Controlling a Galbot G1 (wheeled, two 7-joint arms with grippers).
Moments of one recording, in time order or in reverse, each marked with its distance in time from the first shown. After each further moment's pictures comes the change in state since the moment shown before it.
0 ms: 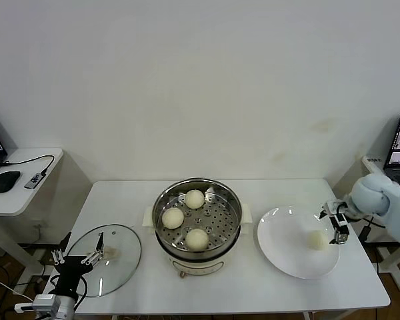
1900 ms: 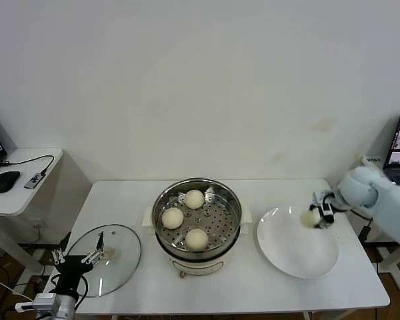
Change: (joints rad) left arm -0.008 -0.007 0.009 -0.003 -0.002 0.006 -0.004; right arm 0.225 0.047 -0.139 0.082 0.135 -0.129 0.064
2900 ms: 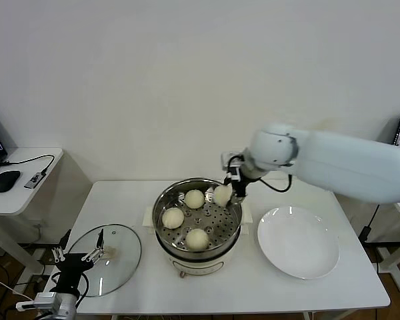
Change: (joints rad) left arm -0.015 -0.014 -0.005 0.004 0.008 -0.018 -0.001; right arm 0.486 0.421 -0.455 0.150 0.600 -0.357 0.223
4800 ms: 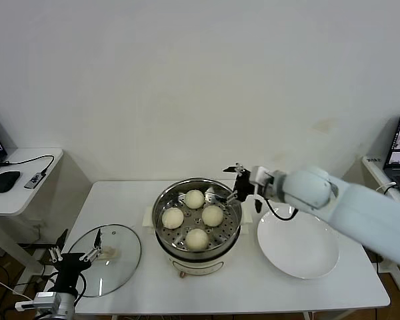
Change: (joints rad) left arm -0.005 -0.004 -0.002 0.016 0.036 0.000 -0.014; right arm -0.706 -0.316 0.676 0.241 0.030 0.287 0.545
